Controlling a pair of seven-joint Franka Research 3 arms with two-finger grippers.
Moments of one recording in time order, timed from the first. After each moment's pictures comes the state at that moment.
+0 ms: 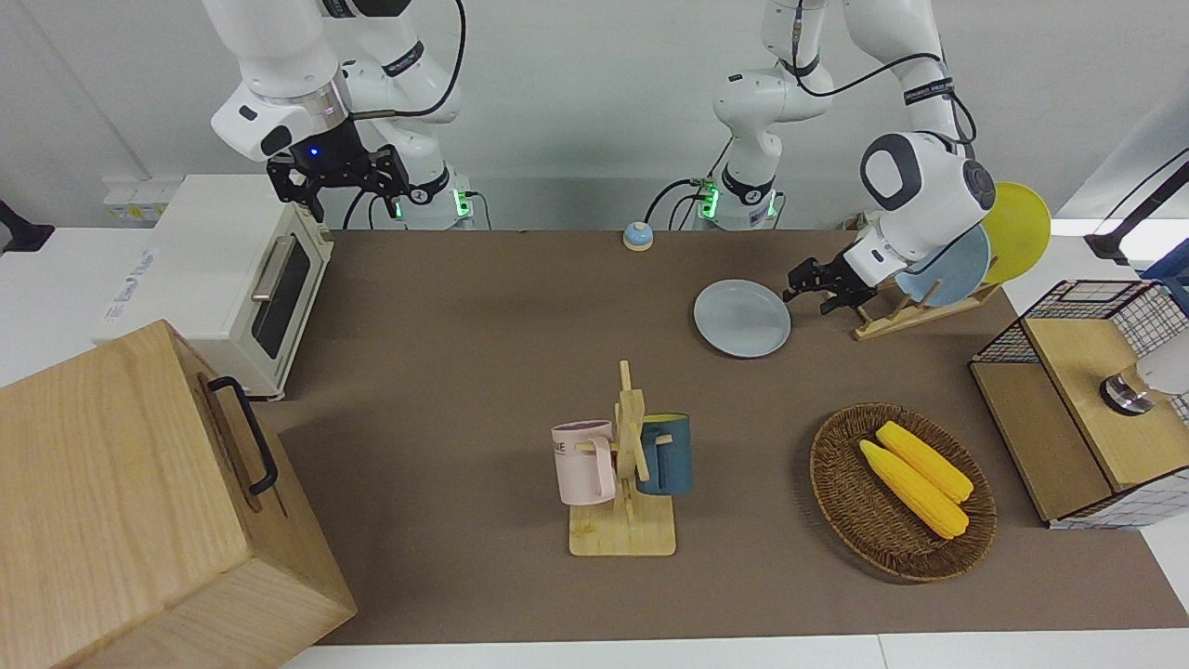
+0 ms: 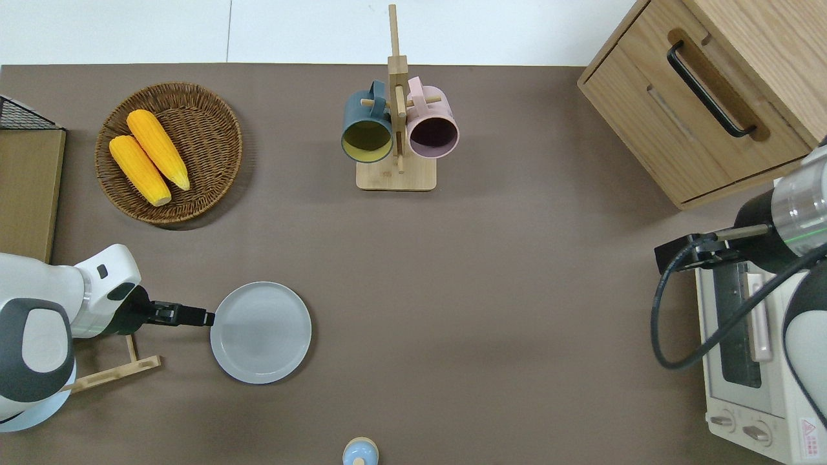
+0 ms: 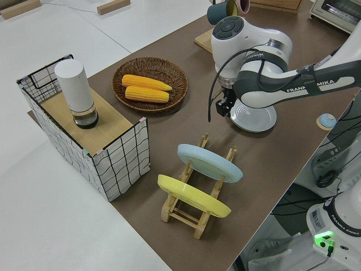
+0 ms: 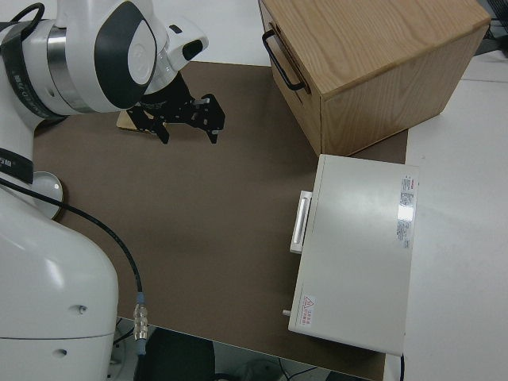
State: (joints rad) left arm 0.12 -0.07 -0.01 -2.29 -0.38 2.01 0.44; right arm -0.26 0.02 0.38 -1.48 -0.03 1.38 0.04
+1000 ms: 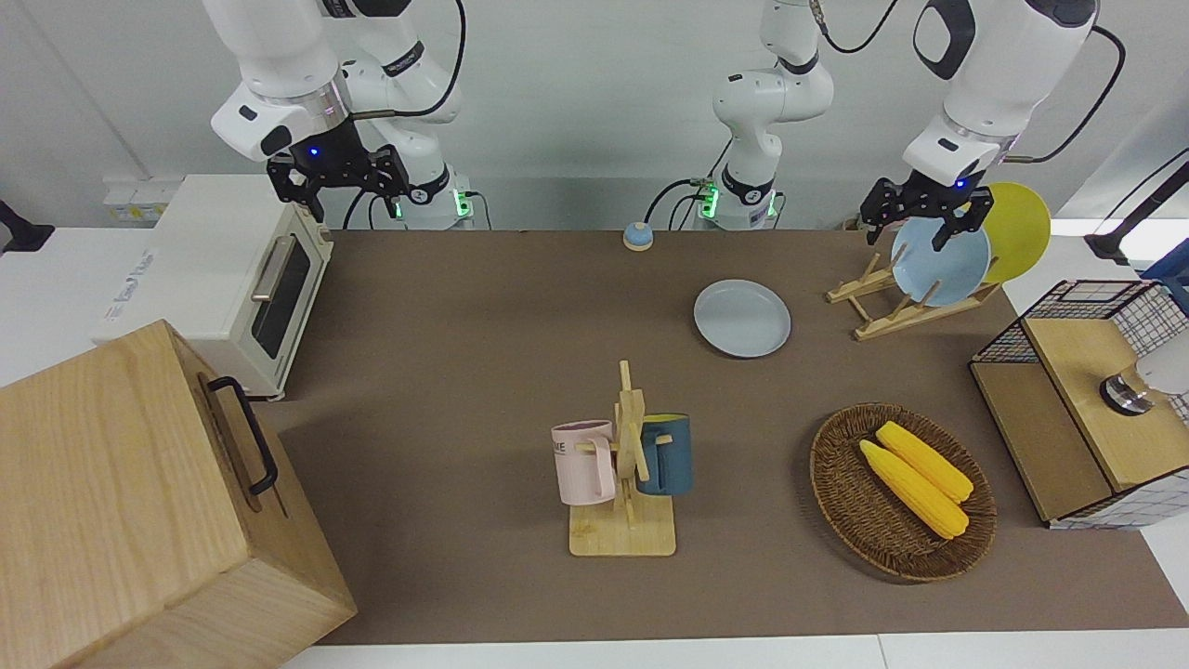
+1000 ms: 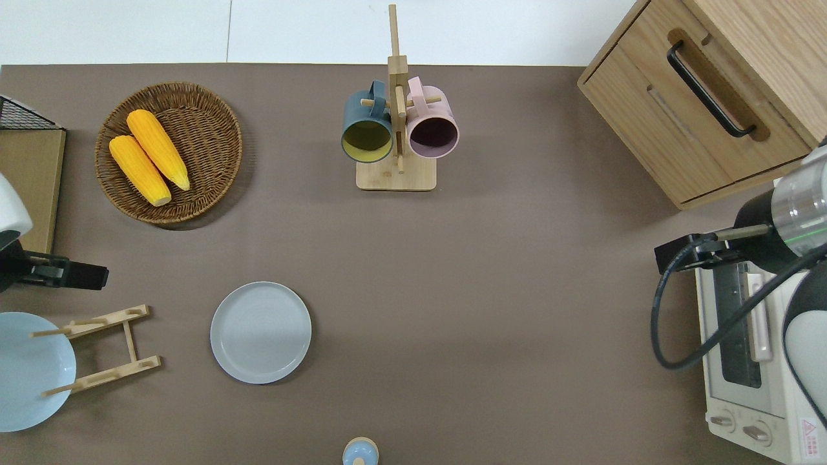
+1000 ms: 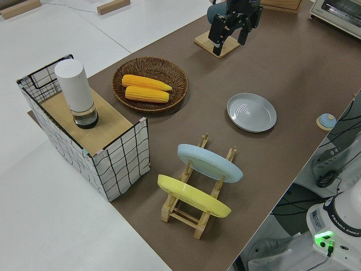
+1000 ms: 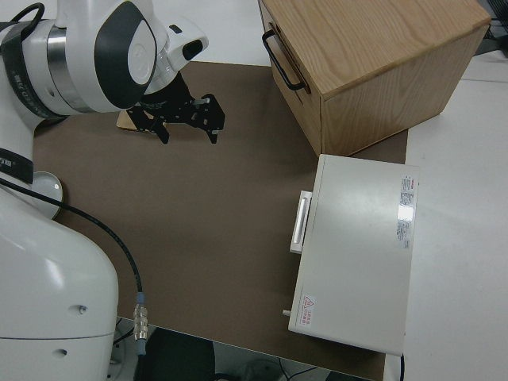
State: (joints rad) left arm 0.11 -0.12 -0.08 -1.77 0.03 1.65 0.24; right arm -0.26 0.02 0.38 -1.48 -0.03 1.38 0.04
